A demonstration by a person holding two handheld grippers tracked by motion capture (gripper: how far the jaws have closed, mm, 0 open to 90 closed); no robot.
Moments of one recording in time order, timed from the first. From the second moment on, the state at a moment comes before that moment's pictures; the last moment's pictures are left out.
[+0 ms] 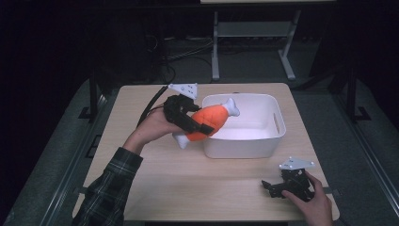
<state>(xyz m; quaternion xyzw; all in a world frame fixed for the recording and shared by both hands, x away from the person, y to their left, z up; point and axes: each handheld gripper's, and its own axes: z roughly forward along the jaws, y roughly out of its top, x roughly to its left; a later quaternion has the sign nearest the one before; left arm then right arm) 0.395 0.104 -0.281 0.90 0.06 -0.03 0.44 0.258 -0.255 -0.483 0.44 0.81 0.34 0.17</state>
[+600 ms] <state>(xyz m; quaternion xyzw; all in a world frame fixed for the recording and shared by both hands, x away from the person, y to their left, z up) 0.429 0.058 -0.276 0.91 0.02 -0.04 0.42 0.257 -0.255 -0.483 0.44 0.81 0.34 0.17</state>
